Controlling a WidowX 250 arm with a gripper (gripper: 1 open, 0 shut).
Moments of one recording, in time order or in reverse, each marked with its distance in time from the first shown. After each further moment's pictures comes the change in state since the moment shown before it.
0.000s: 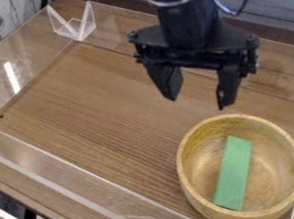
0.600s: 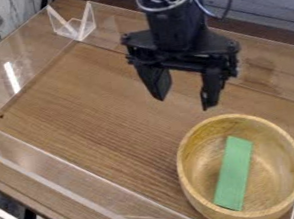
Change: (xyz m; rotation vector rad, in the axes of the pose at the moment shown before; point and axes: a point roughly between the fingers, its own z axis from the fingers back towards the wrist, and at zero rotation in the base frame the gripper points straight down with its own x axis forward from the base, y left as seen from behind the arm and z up) arm 0.006 0.020 -0.011 0.023 0.040 -0.013
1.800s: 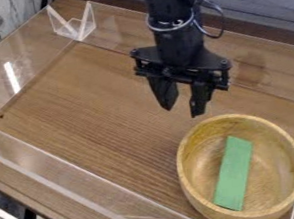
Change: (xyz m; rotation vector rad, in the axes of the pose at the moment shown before) arm 0.015 0.015 -0.044 0.018 0.070 -0.042
